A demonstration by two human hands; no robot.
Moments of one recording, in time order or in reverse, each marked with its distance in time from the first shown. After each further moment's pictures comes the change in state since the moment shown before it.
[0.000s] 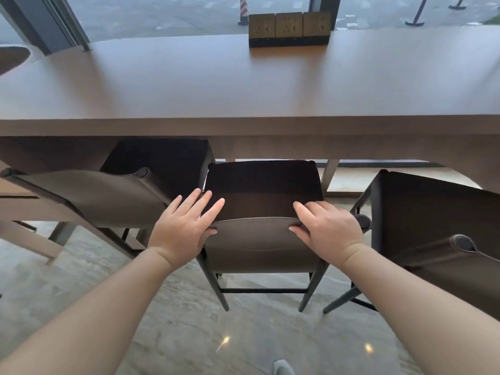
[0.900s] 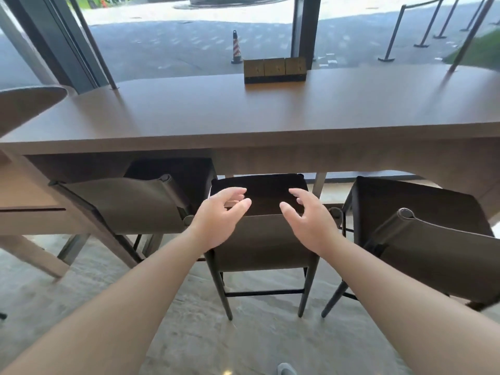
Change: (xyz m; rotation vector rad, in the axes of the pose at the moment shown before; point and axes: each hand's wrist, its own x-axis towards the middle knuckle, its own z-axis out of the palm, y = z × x) left_hand 0.001 0.082 -0.142 -1.086 -0.093 -0.539; right_hand -0.030 -0.066 -0.106 0.880 -0.066 0.560
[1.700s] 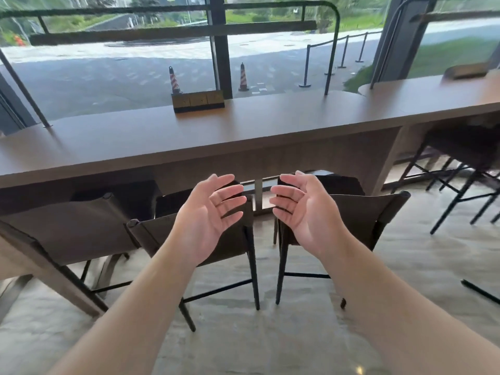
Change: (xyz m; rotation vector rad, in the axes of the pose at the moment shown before) left_hand -0.149 0.172 0.056 -1.004 -0.225 -0.132; right_hand -0.196 -0.070 -0.177 1.183 0.212 0.289
